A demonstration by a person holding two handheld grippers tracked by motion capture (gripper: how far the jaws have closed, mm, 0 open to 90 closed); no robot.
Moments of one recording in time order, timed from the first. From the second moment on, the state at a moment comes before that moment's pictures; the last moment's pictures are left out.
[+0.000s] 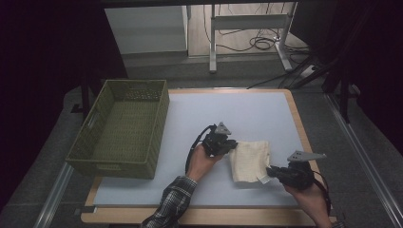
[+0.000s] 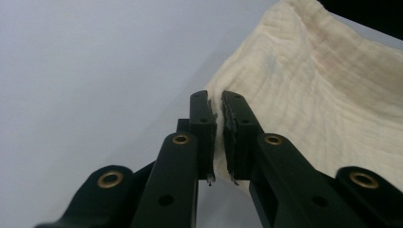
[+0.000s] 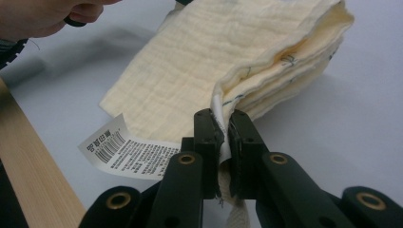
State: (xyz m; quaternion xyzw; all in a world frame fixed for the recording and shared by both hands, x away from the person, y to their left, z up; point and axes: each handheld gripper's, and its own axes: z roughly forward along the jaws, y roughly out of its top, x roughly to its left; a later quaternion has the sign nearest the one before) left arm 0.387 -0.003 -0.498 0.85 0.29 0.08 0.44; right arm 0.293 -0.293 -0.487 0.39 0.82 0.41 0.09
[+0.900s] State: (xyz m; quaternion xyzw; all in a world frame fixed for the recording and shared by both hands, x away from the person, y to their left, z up) left arm 0.388 0.061 -0.464 0.84 0.32 0.13 0.42; right arm 0.316 -0.222 -0.465 0.33 0.83 0.43 0.09
